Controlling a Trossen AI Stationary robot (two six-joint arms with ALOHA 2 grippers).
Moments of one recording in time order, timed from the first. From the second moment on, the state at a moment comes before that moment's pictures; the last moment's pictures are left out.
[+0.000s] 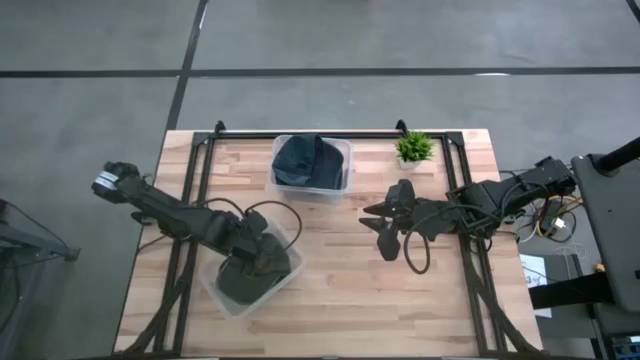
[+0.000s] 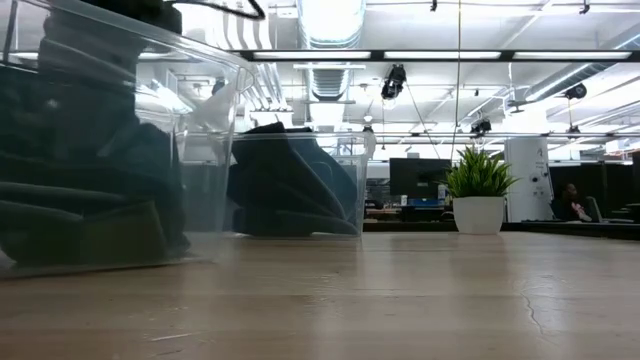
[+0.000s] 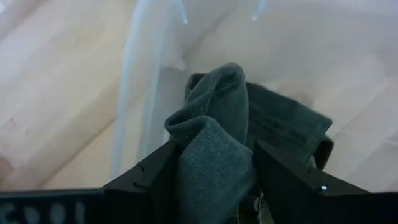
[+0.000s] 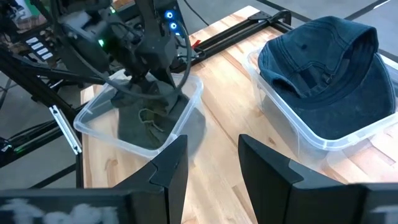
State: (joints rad) left arm -0.42 1.35 1.08 -1.08 -0.27 -1.23; right arm 0.39 1.30 1.36 -0.64 0.54 0.70
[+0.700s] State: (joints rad) left arm -0.42 1.15 1.24 -1.16 -0.40 -1.21; right arm 0.39 1.30 1.36 -0.64 0.54 0.70
